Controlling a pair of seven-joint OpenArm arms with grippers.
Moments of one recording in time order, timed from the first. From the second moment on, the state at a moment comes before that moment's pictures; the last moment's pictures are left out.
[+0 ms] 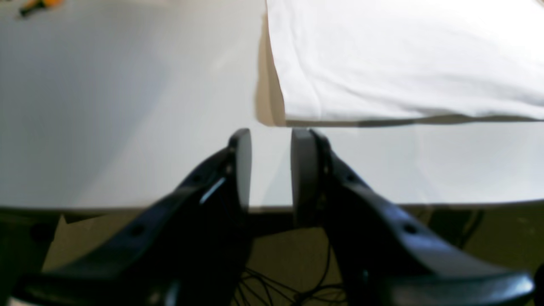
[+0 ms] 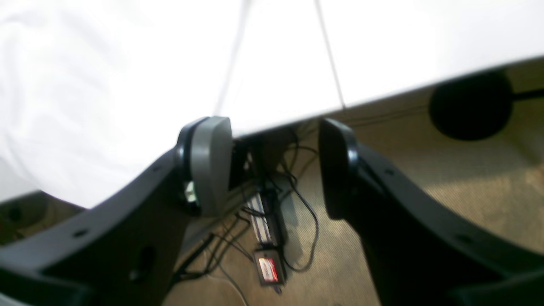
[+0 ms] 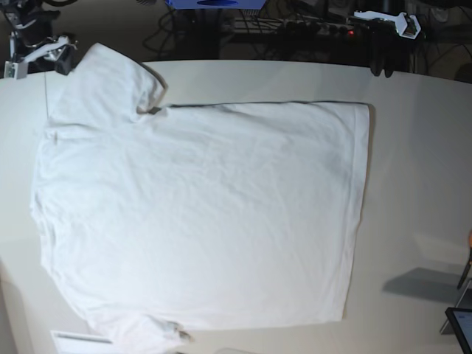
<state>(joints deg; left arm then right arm) 48.6 -32.9 5.5 75.6 -32.8 -4.8 -53.6 -30.7 -4.6 52.3 101.7 30.0 40.3 -48.5</state>
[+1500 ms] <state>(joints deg) 40.8 -32.5 10.1 75.5 -42.7 -4.5 -52.1 -26.6 -2.5 46.3 94.1 47.7 42.3 -59.6</state>
